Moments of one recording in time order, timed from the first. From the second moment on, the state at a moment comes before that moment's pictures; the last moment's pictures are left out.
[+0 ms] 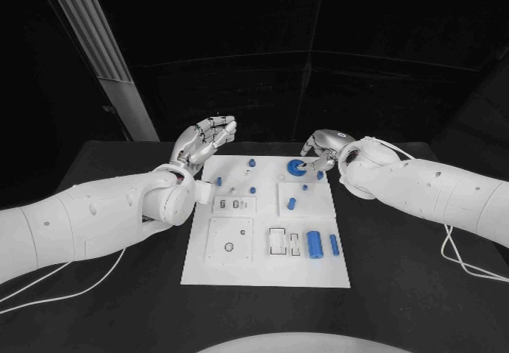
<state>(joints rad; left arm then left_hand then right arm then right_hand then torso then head) 1.27 -0.66 -0.24 1.32 0.04 -0.37 0.68 1.22 0.02 -0.06 0.29 0.42 0.34 0.15 0.59 0.07 0.32 0.26 0.71 0.06 0.12 0.25 0.90 0.06 0.06 0.28 0.26 0.17 0.45 1.23 -0.56 -0.07 1.03 -1.43 -0.32 -0.12 1.36 -0.17 0.11 0.27 0.28 0.93 0.16 0.14 0.10 1.47 0.10 1.57 1.31 1.47 0.03 1.57 1.31 0.01 1.47 0.14 1.57 1.31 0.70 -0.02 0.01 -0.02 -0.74</state>
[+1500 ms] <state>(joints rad) 1.27 -0.66 -0.24 1.32 0.04 -0.37 0.68 1.22 0.02 -0.06 0.29 0.43 0.34 0.15 0.59 0.07 0.32 0.26 0.71 0.06 0.12 0.25 0.90 0.06 0.06 0.28 0.26 0.17 0.45 1.22 -0.50 -0.07 0.99 -1.49 -0.26 -0.20 1.38 -0.15 0.12 0.26 0.26 0.92 0.18 0.15 0.10 1.47 0.11 1.57 1.31 1.47 0.04 1.57 1.31 0.01 1.47 0.14 1.57 1.31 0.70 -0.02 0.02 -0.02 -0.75</state>
